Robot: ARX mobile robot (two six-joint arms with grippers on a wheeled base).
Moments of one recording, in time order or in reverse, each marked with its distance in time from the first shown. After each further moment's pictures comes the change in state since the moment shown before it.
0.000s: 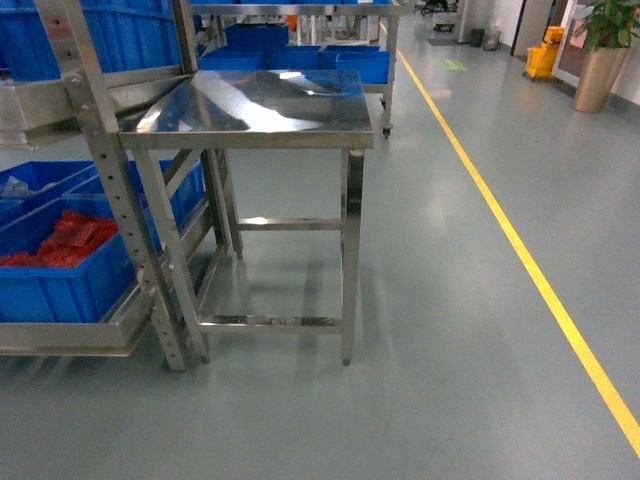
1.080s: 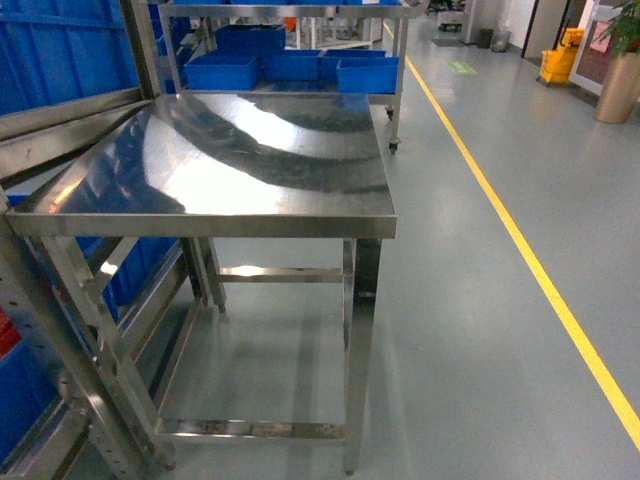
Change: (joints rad) left arm 0.000 0.000 0.000 0.001 0.000 0.000; right arm 0.000 0.000 0.000 0.004 0.000 0.000
